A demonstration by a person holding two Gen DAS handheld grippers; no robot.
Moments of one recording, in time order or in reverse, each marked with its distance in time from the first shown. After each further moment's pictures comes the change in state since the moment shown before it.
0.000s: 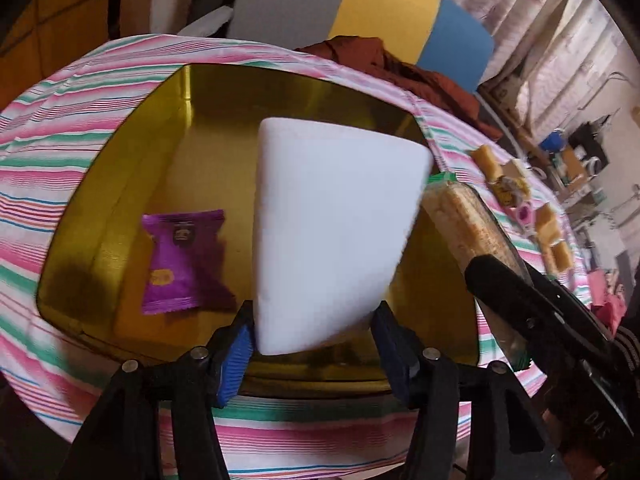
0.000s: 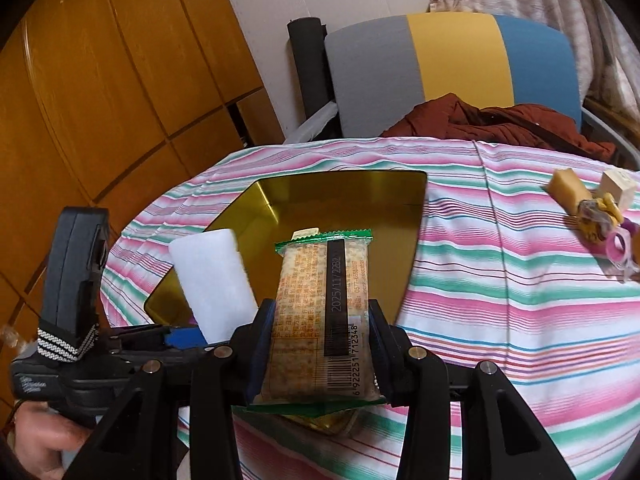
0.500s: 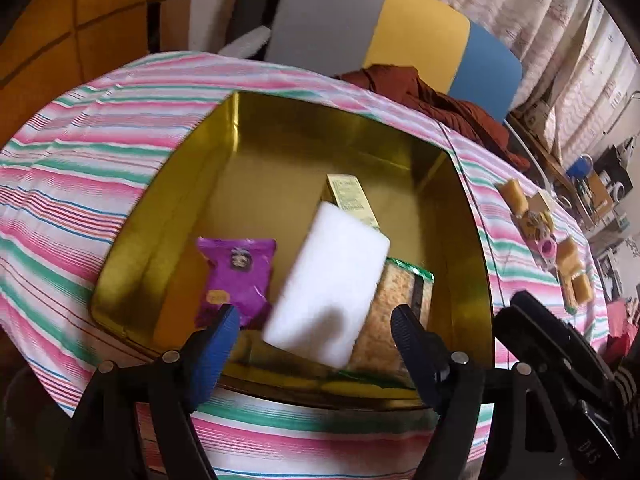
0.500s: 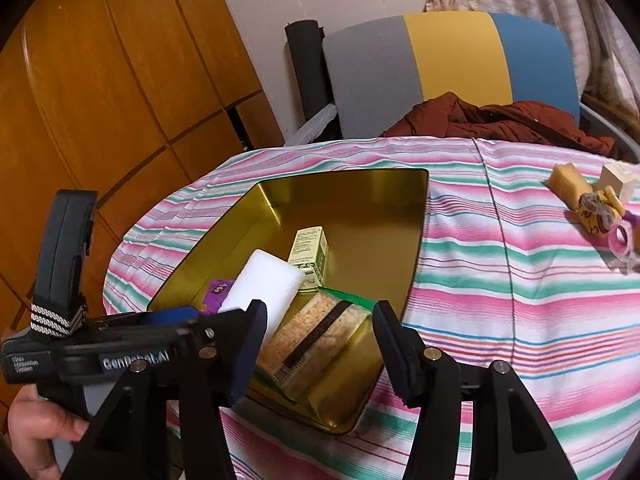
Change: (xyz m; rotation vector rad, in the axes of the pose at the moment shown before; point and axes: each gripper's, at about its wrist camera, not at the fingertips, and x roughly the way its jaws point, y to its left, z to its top) left arm -0.024 0.020 0.000 -0.064 -0.105 0.100; right arm -0.003 -0.002 -0.003 0.030 -0.017 0.007
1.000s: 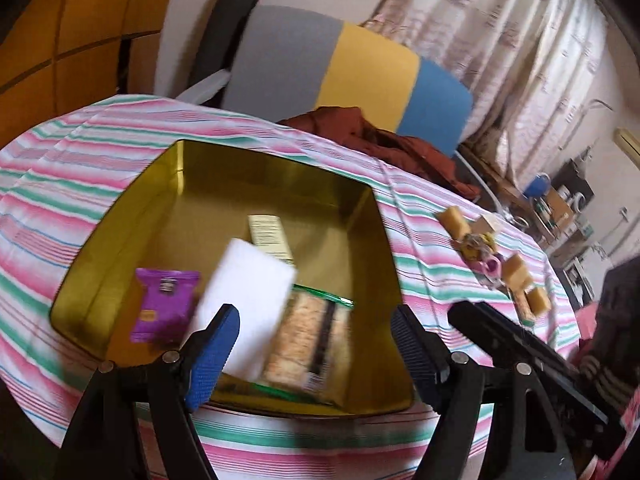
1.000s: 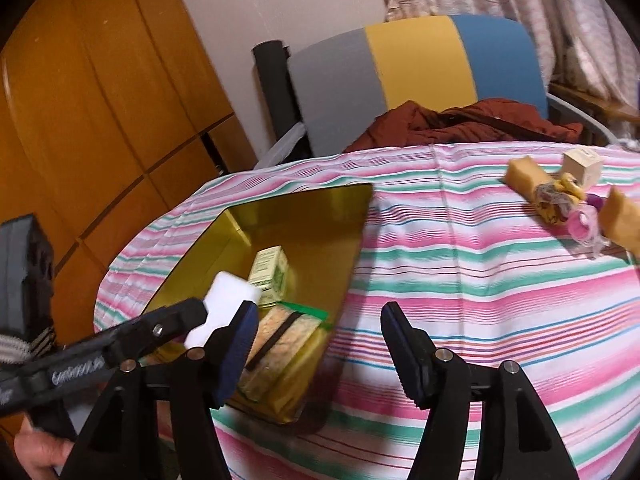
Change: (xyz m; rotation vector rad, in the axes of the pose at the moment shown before) left arm -0.022 -0.041 -0.010 0.055 -0.156 -0.165; right arm -0.029 -0.036 0.002 0.088 -0.066 -0.068
